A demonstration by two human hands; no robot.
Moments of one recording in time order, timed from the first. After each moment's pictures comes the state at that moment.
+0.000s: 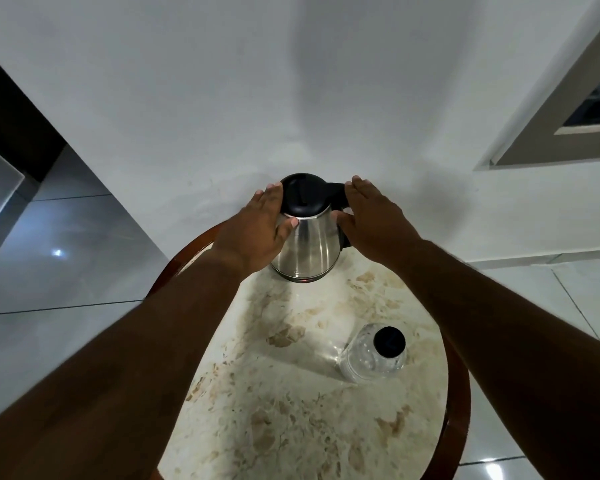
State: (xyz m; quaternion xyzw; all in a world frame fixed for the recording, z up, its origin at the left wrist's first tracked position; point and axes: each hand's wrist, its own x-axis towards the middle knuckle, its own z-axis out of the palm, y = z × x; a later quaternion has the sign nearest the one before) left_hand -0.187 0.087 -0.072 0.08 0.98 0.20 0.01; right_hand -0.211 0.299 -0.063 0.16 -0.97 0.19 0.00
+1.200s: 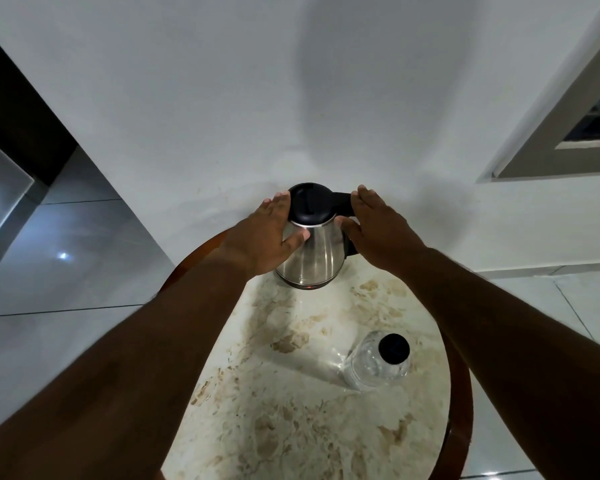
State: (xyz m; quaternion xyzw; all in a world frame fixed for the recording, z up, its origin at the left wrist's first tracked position) left_hand -0.191 0.081 -0.067 0.09 0.98 0.19 0.06; right_hand -0.213 0.299 -0.062 0.16 -0.97 0.19 -0.01
